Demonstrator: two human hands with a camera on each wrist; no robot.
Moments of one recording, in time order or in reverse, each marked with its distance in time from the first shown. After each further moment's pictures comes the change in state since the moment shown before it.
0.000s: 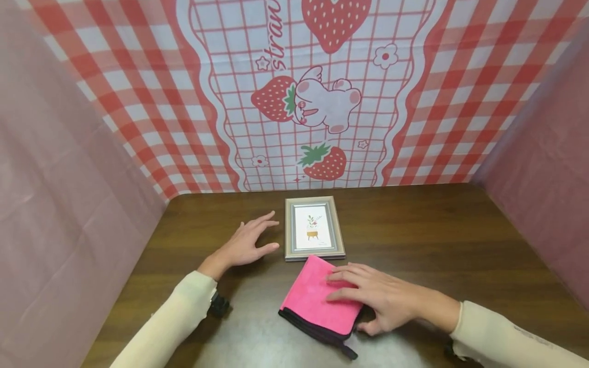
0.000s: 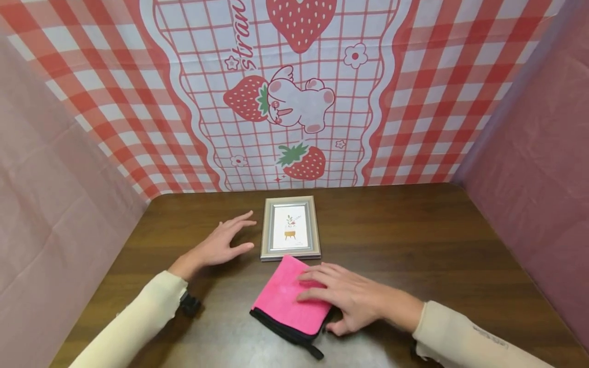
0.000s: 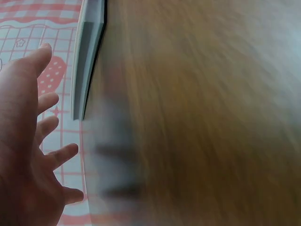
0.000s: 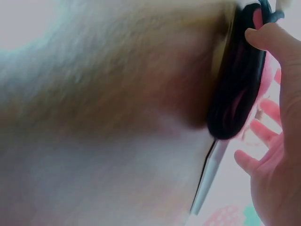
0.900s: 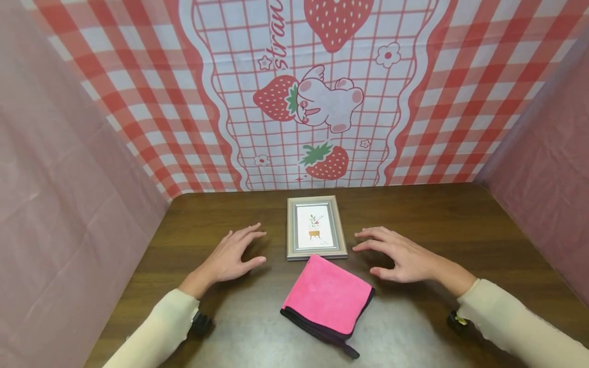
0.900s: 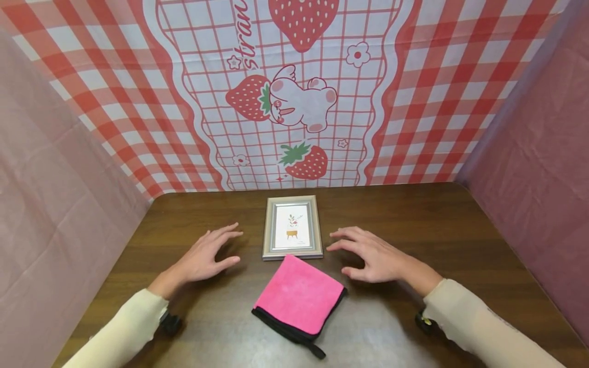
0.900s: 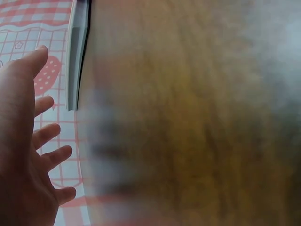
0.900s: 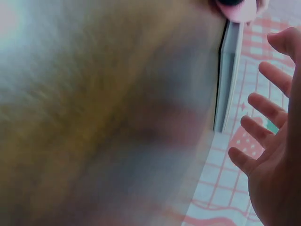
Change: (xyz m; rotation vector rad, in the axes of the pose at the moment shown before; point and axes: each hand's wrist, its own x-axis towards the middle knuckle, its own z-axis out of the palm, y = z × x) left_hand -0.049 -0.007 -0.007 0.086 0.033 -0.028; right_hand -0.029 0.070 -0.016 0.045 0.136 0.326
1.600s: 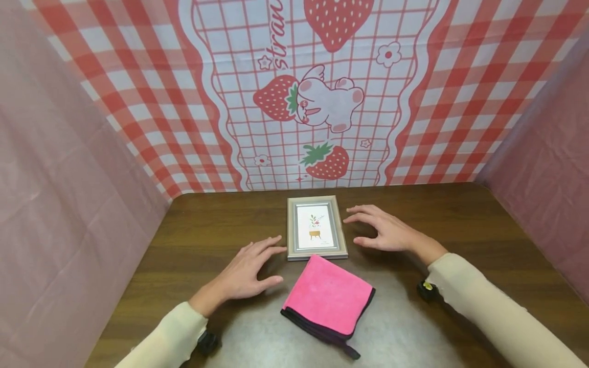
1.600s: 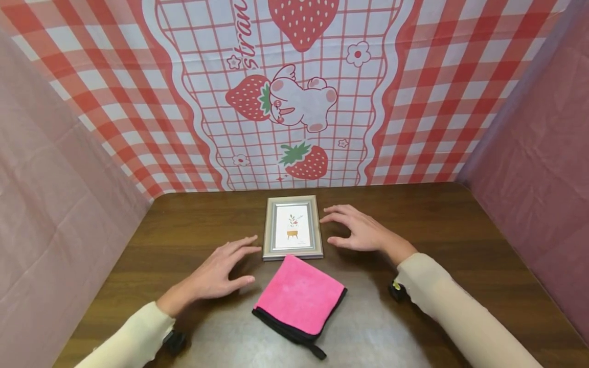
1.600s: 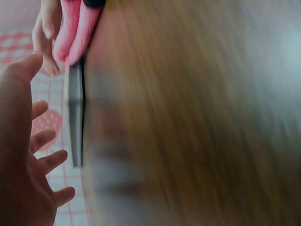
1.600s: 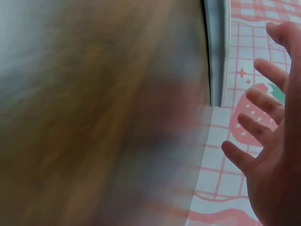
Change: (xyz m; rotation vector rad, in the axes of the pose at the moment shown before) left_hand -0.008 0.043 0.020 -0.034 -0.003 0.160; right_hand 0.050 0.040 0.003 0.065 0.000 0.178
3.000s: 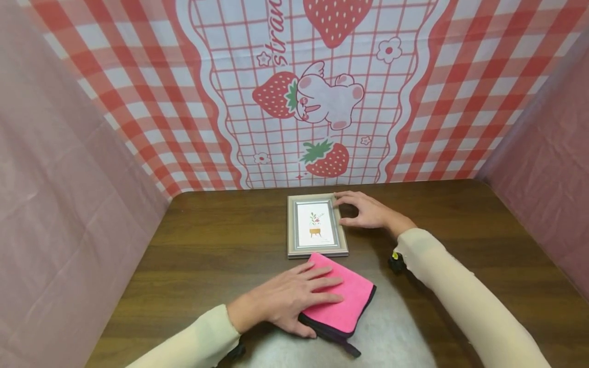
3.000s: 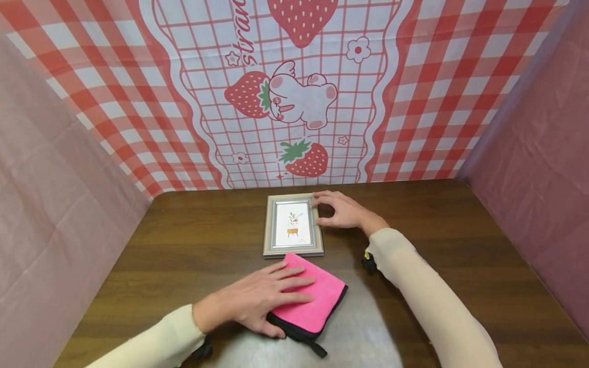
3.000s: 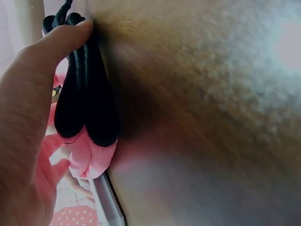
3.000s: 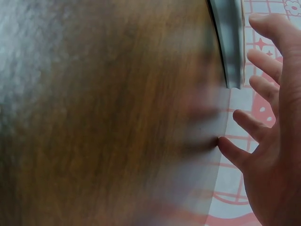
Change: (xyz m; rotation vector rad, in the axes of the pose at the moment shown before) left_hand 0.025 0.080 0.026 0.461 -0.269 0.568; right_hand 0.065 0.025 0.014 0.078 -0.092 0.100
